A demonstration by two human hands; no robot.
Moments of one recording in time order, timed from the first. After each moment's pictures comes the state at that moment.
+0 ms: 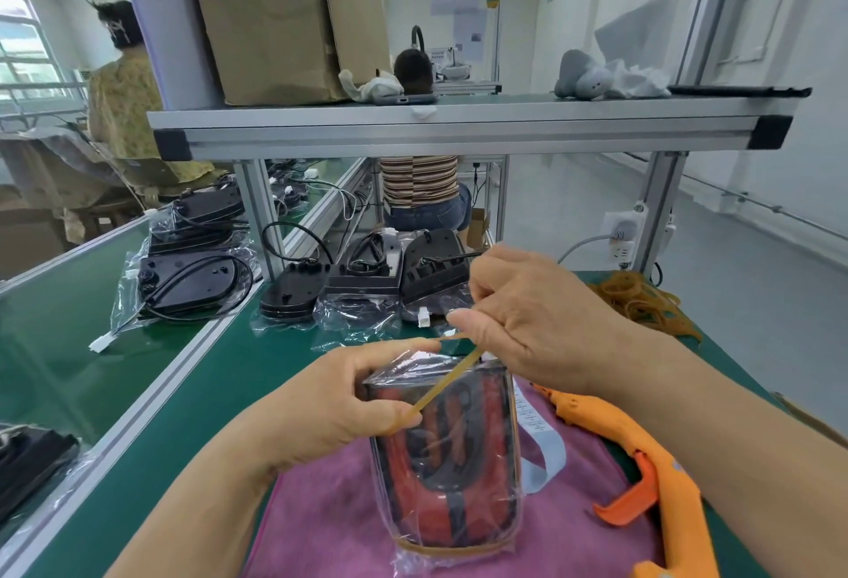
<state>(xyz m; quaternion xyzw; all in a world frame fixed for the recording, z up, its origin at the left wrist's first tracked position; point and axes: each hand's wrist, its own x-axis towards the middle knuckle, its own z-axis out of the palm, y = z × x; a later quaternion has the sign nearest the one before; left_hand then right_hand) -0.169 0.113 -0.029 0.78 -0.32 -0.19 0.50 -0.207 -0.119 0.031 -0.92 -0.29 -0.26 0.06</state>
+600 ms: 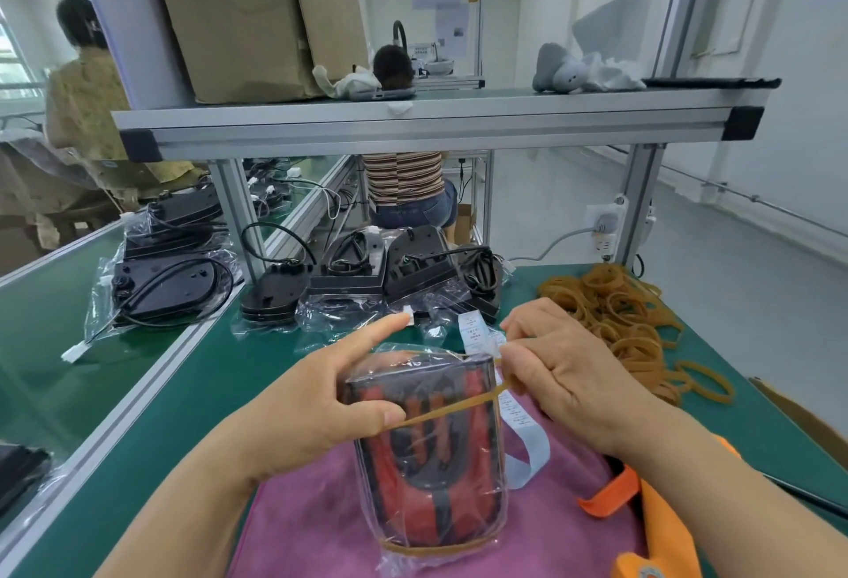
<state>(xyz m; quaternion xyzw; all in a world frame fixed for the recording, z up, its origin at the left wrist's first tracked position) -0.171 0.109 -0.031 0.79 -0.32 -0.16 0.50 -0.218 -0.164 -0.041 -0.92 -0.22 -0.25 0.22</state>
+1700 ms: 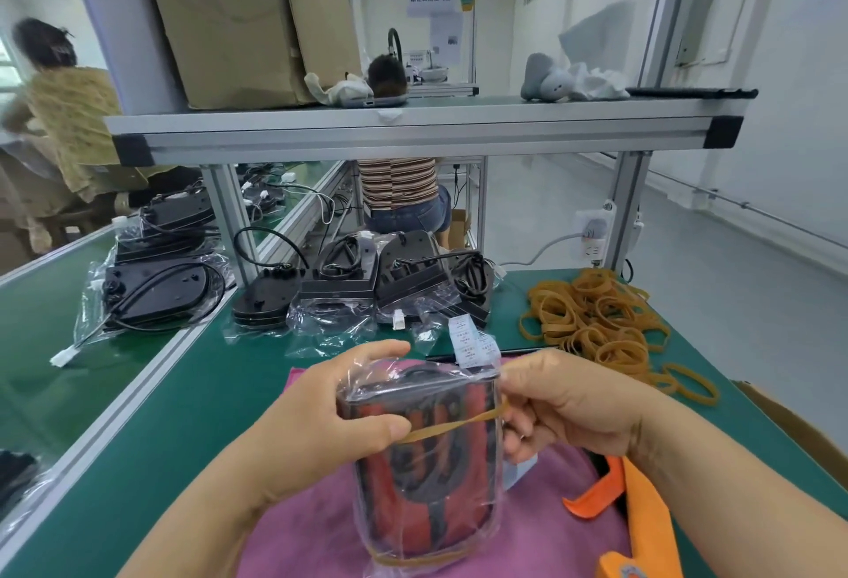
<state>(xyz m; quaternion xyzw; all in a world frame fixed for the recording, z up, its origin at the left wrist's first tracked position) -0.191 0.096 -0.035 0.77 -0.29 -0.15 0.55 -0.227 -0.169 -0.040 -0.69 -0.05 0.22 0.69</state>
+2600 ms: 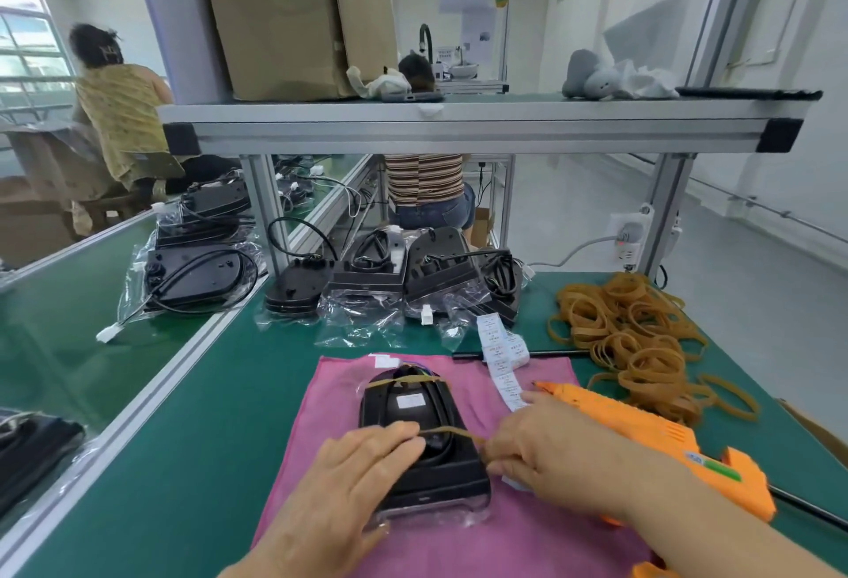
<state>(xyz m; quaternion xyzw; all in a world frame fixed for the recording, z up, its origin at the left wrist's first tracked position) -0.200 0.128 -0.135 0.84 -0.48 0.22 0.14 -0.217 -0.144 -0.086 -0.96 -0.27 0.05 0.02</state>
